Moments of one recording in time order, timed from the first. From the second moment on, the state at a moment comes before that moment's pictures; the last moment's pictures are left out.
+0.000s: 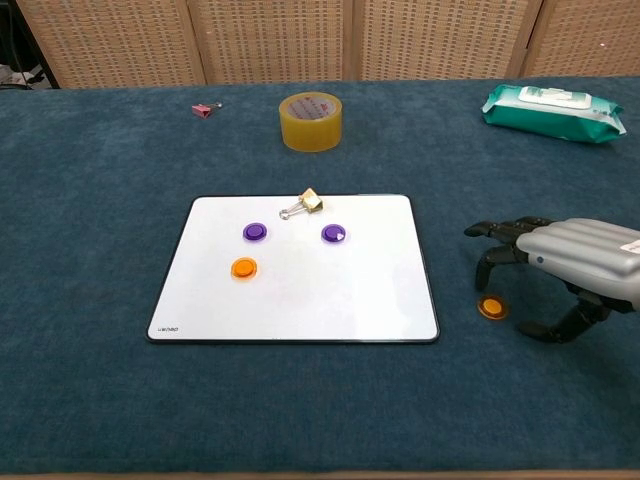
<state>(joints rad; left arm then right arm) -0.28 -1.15 -0.04 -1.73 1.46 1.36 0.04 0.49 -1.50 0.01 -1.50 -1.38 0.97 -0.33</state>
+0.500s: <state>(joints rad) -0.28 -1.15 -0.05 -1.73 1.46 1.34 0.05 0.49 -1.54 0.00 -1.47 -1.39 0.98 -0.30</state>
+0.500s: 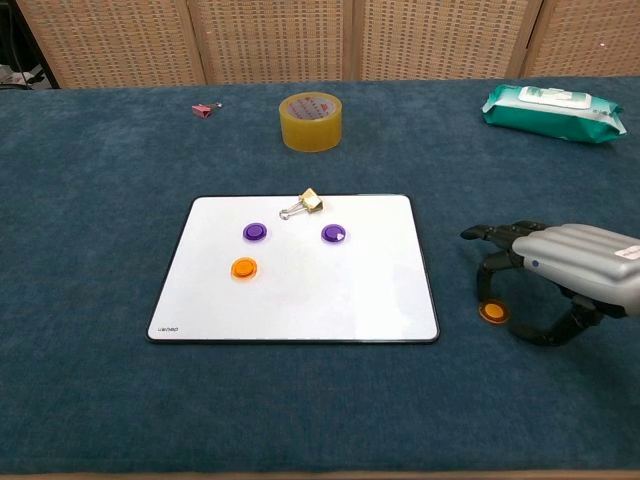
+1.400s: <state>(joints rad) -0.28 -1.15 -0.05 -1.74 1.45 1.33 0.05 0.50 -1.54 0.03 -1.50 -1.40 1.01 -0.25</state>
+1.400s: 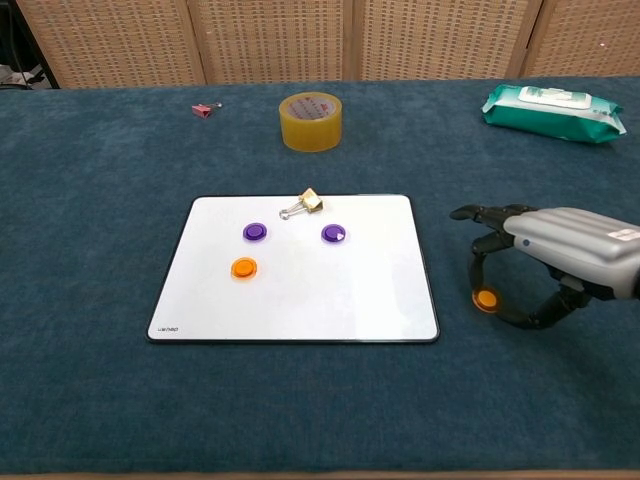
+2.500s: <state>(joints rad) -0.27 -1.12 -0.06 -1.74 1.46 1.34 0.00 0.76 -1.76 0.20 -1.44 -1.02 0.85 -0.53</state>
